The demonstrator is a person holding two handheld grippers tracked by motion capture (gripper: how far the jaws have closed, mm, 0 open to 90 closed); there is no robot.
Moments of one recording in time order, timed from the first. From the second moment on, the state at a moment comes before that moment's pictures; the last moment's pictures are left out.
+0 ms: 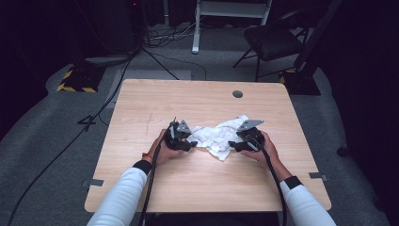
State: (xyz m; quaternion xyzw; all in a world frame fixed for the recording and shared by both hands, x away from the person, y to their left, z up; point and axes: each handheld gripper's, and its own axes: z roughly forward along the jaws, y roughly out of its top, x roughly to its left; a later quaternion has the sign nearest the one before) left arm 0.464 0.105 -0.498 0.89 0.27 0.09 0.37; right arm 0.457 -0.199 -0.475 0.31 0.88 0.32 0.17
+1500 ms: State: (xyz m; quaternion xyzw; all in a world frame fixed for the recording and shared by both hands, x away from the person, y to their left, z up) left arm 0.338 0.072 -0.475 0.94 0.09 0.01 0.33; right arm 0.350 -0.288 -0.473 0.25 0.90 0.33 0.13
